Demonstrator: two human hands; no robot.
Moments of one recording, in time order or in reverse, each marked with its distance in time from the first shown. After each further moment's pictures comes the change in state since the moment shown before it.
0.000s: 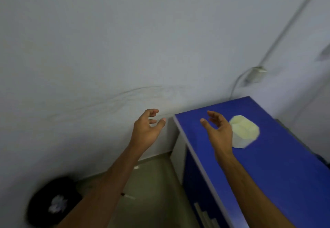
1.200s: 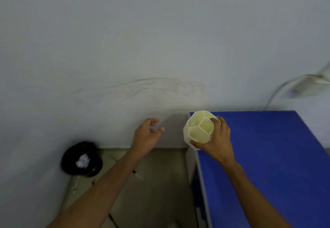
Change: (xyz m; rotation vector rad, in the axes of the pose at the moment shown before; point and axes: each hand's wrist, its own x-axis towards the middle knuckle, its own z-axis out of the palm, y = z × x) left_hand -0.013 -0.022 0.062 0.123 0.214 -0.297; right_hand 0.091 0.097 -0.015 -0.599 -0.500 -0.375
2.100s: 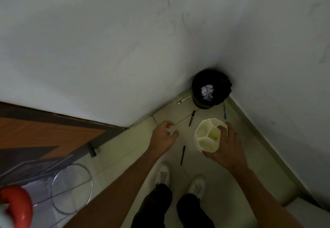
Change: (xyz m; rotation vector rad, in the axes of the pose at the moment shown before) left_hand -0.137 -0.457 -0.236 -0.275 0.668 -0.815; right_hand -0.137 -0.245 0.487 -0.301 -0.921 -0.804
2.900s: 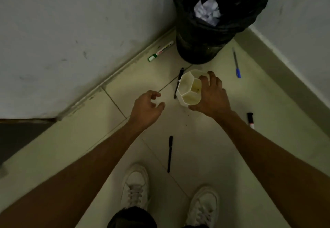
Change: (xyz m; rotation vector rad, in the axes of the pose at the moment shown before) left_hand 0.317 -0.283 0.227 0.160 -0.058 0.148; right_hand 0.251 0.176 0.380 -0.177 0.048 -0.018
